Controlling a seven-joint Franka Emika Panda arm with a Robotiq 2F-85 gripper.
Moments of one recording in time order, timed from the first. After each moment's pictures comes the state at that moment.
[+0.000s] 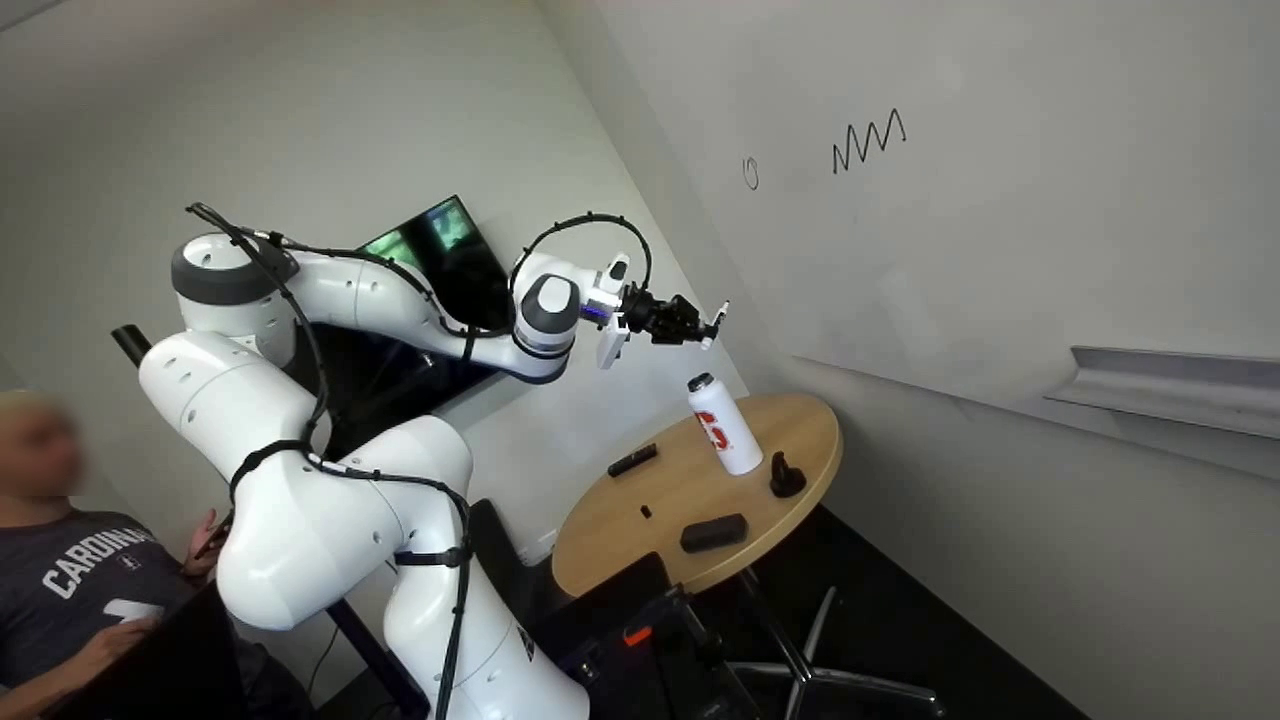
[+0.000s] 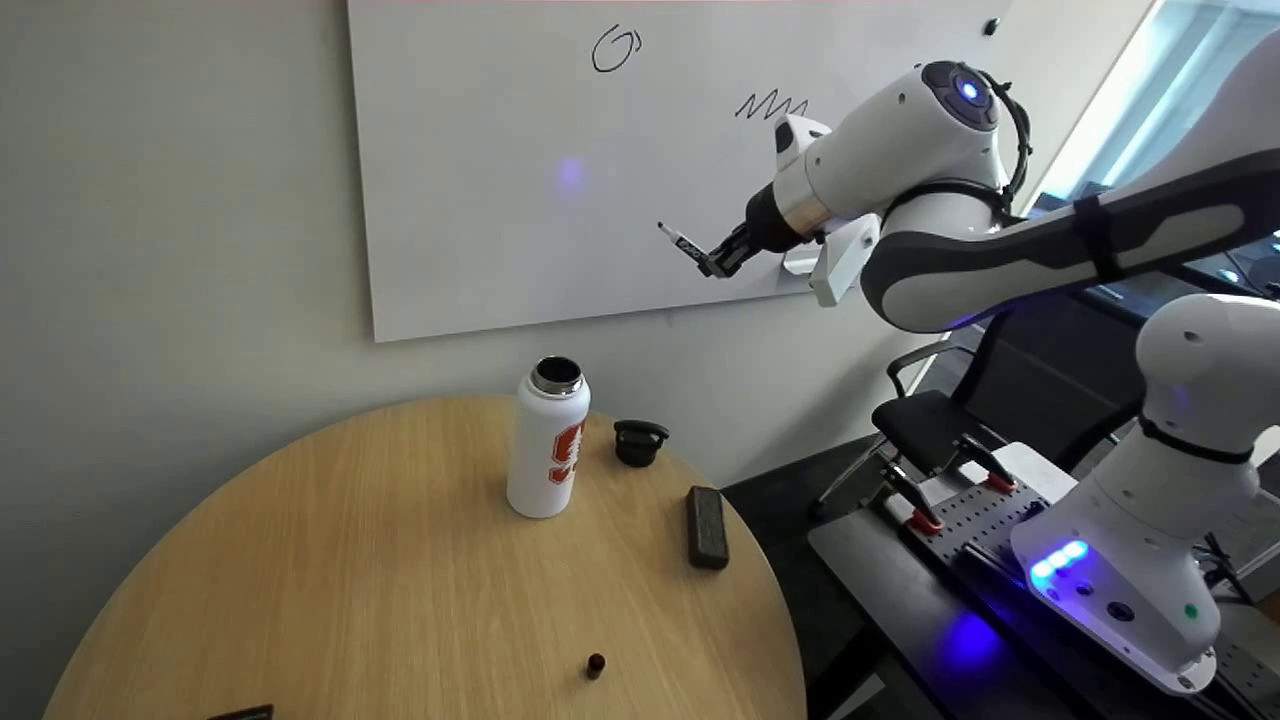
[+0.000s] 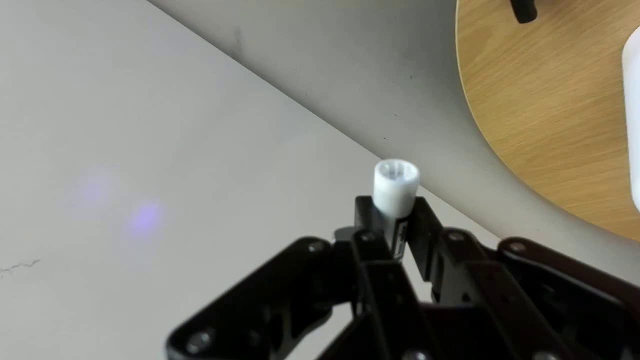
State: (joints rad) arm 2.40 0.60 -1.65 -2.51 0.14 2.95 0.16
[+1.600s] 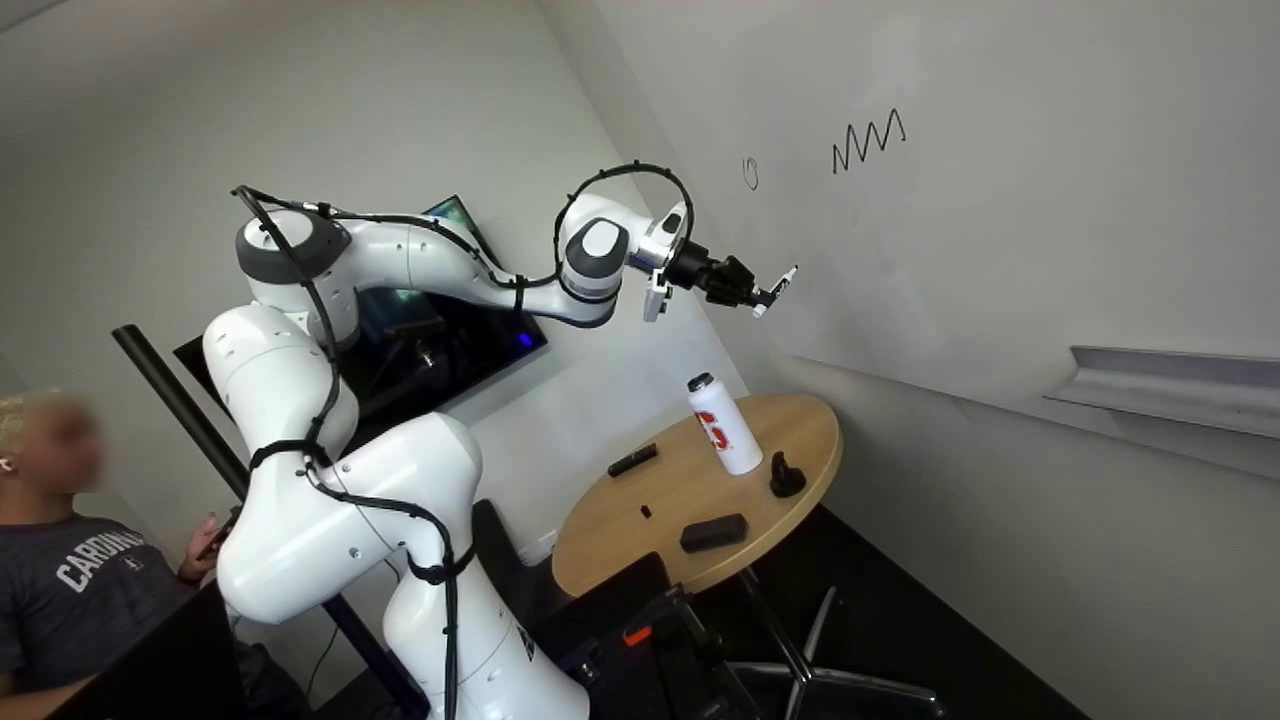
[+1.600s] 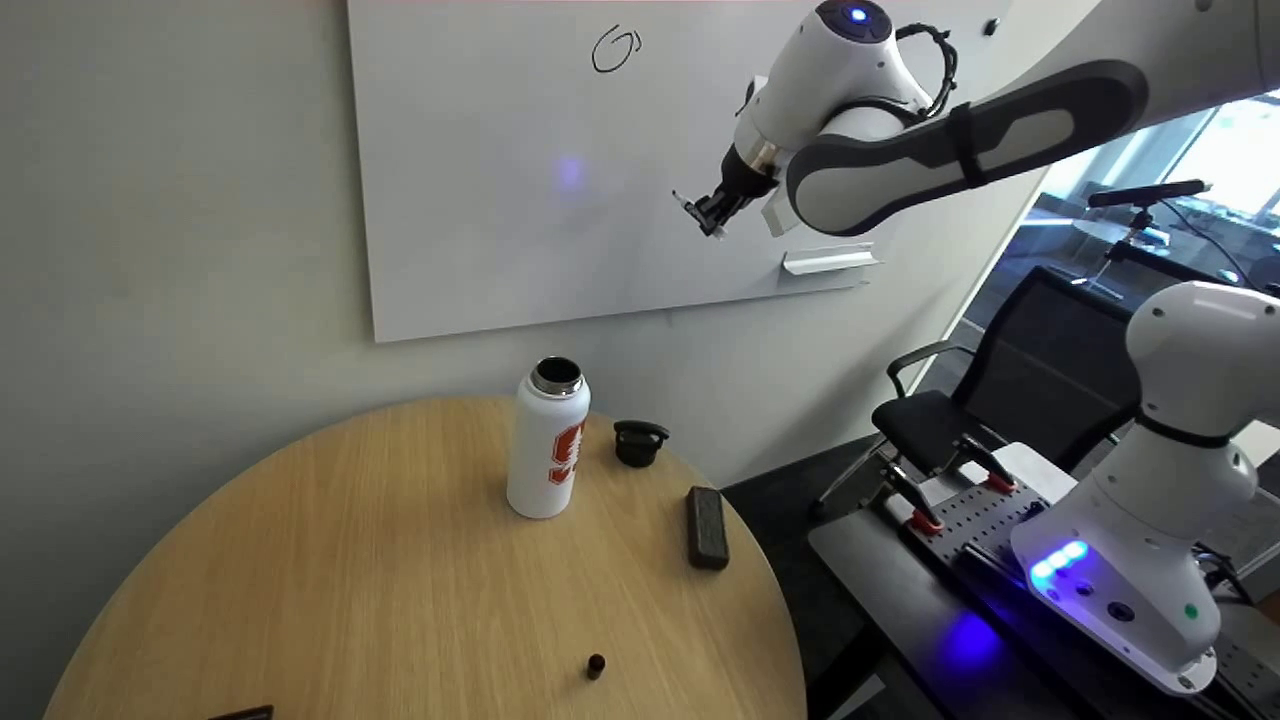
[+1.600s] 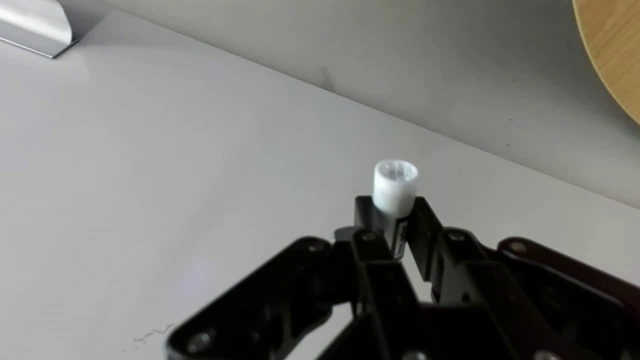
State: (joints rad) arm 1.97 0.58 -1.47 -2.23 0.12 2.68 0.24
